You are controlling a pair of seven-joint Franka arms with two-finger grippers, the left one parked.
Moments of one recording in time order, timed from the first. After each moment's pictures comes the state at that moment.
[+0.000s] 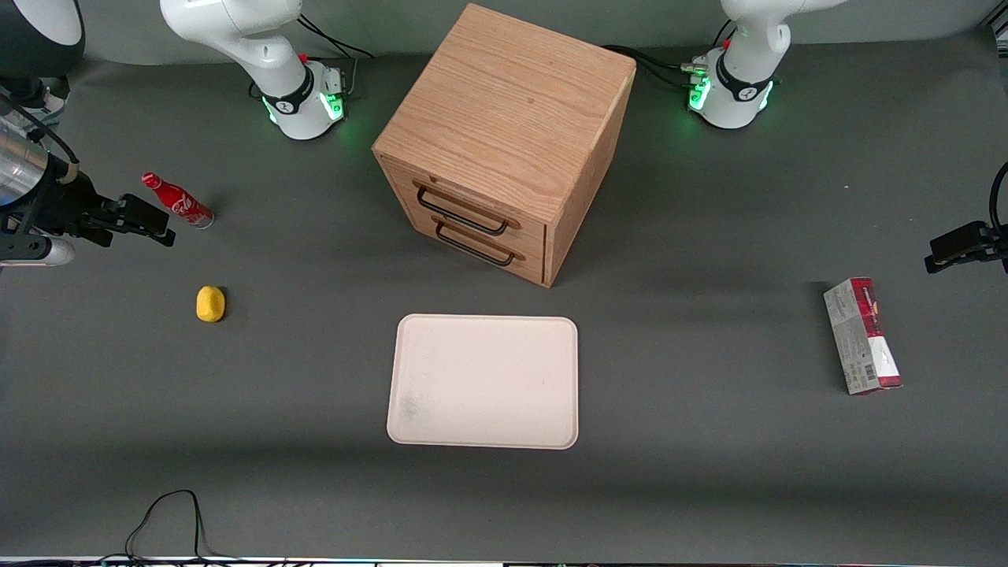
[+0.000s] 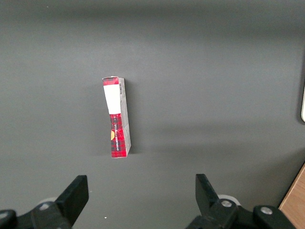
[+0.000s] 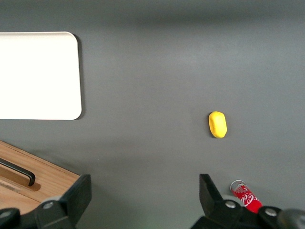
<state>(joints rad) 0.21 -0.02 -0.18 -1.66 0.02 1.62 0.08</state>
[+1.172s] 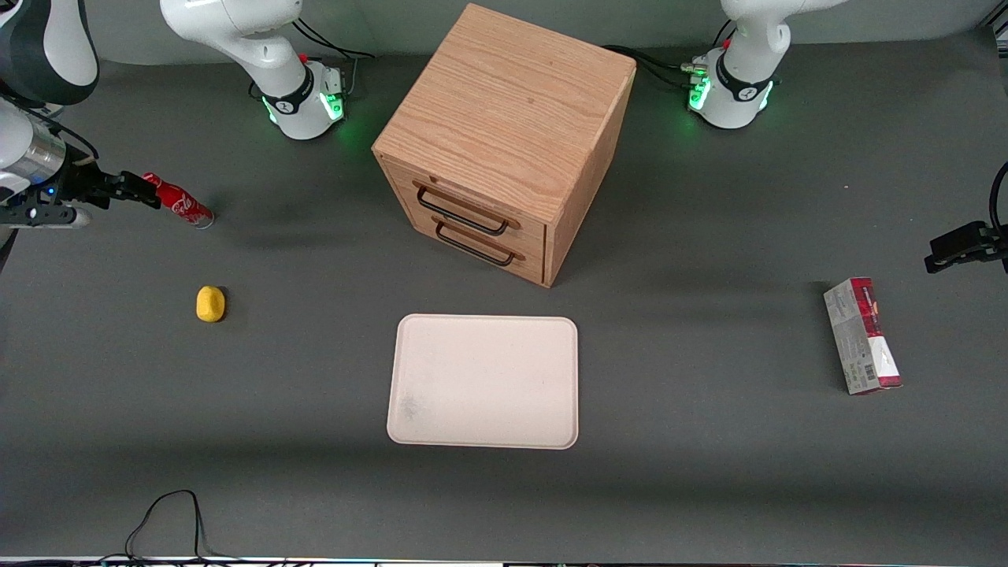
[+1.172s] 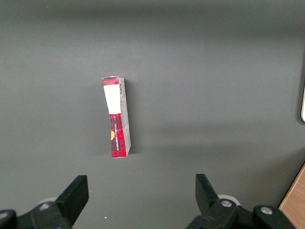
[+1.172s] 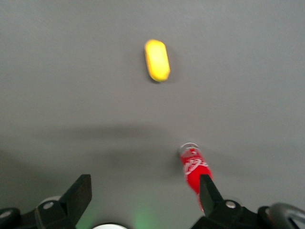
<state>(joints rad) 0.19 -0.36 -0.50 -2.35 -0.22 1.92 -0.16</state>
